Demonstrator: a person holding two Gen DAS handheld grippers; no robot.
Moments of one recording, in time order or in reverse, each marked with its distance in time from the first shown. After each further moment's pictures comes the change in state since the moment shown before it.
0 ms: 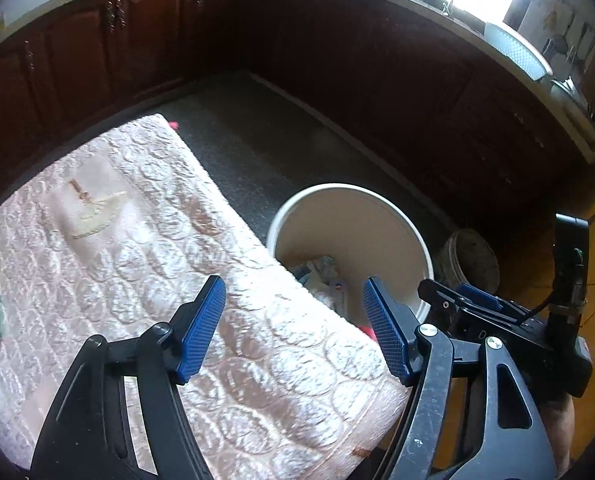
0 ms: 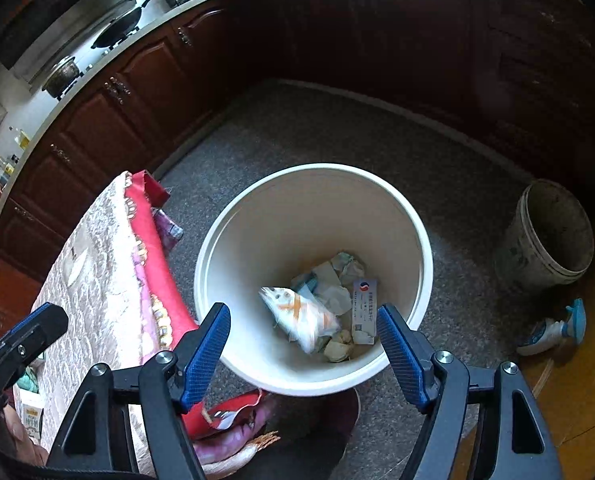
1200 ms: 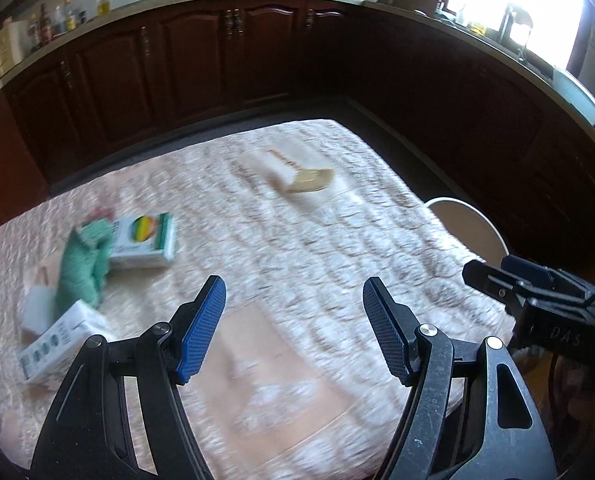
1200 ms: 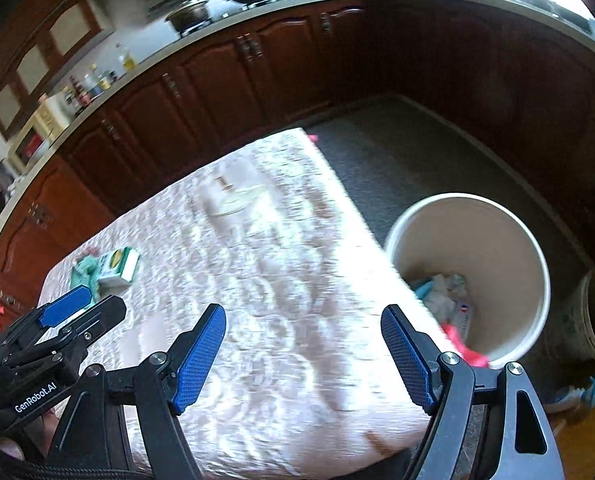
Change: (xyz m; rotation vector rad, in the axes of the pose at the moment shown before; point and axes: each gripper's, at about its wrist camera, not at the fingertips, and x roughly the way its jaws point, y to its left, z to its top) left arm -0.110 0.144 -0.077 -0.150 -0.092 0.249; right arm -0.038 0.178 -0.056 -0.345 -0.010 0.186
